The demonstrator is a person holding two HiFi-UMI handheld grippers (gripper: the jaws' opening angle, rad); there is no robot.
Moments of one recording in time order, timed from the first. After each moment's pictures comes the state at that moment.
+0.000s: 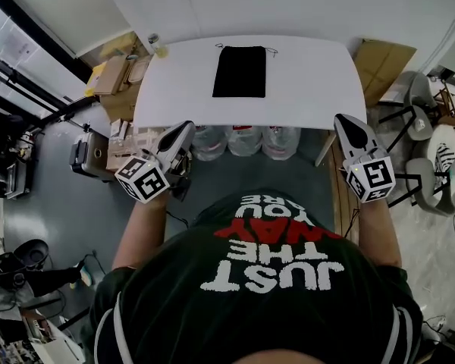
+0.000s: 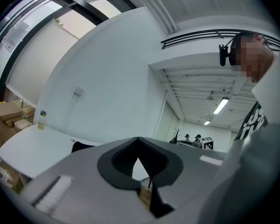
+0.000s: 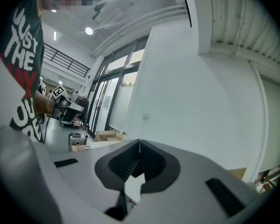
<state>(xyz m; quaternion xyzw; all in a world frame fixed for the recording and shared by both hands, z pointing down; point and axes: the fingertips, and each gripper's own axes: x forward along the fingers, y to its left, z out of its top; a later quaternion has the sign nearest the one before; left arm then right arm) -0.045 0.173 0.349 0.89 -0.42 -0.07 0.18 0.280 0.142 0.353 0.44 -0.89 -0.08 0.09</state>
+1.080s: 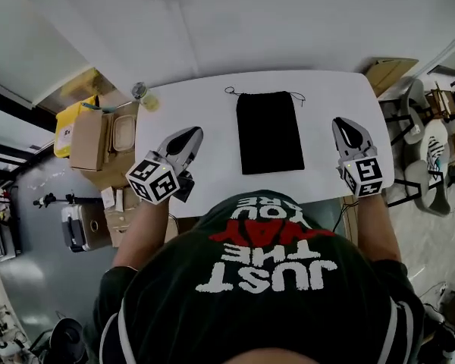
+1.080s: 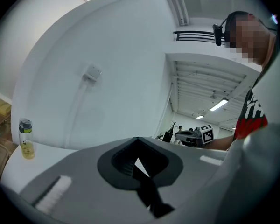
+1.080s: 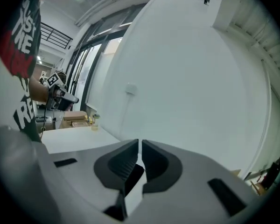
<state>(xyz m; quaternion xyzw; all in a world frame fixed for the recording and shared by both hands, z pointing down) -0.224 -0.232 0.441 0.92 -0.33 -0.01 0.21 0.105 -0.219 0.425 0.53 -0.82 -0.04 0.21</state>
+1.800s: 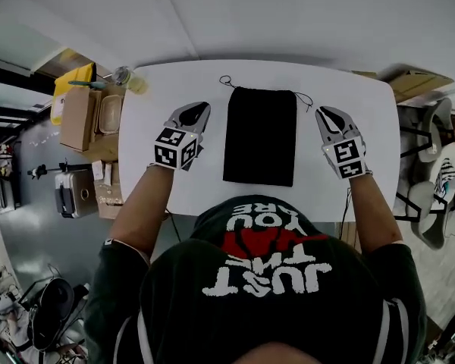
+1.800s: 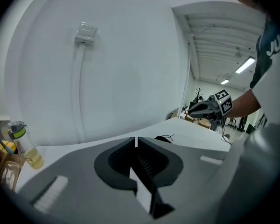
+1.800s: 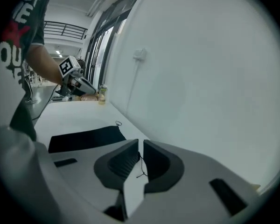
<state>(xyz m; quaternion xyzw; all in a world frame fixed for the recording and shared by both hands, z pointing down) -0.150 -0.363 0.586 0.86 -0.43 0.19 0.18 0.132 -0.362 0.573 0.39 -0.86 -0.01 0.32</state>
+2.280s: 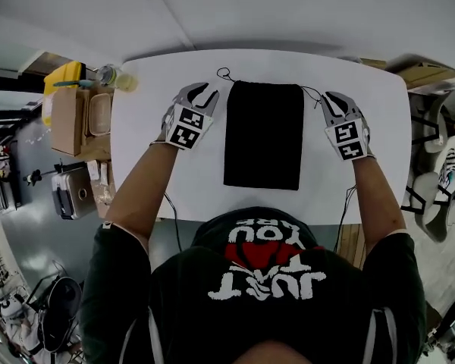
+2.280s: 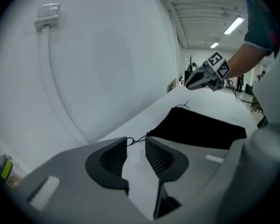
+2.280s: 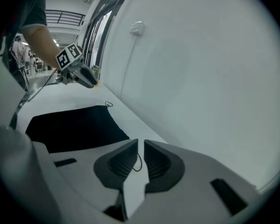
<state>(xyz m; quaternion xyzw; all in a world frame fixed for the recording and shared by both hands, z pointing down) -0.143 -0.423 0.690 0.85 -0.38 0.35 0.09 0.145 -0.419 0.660 0.39 -0.83 0.00 0.39</state>
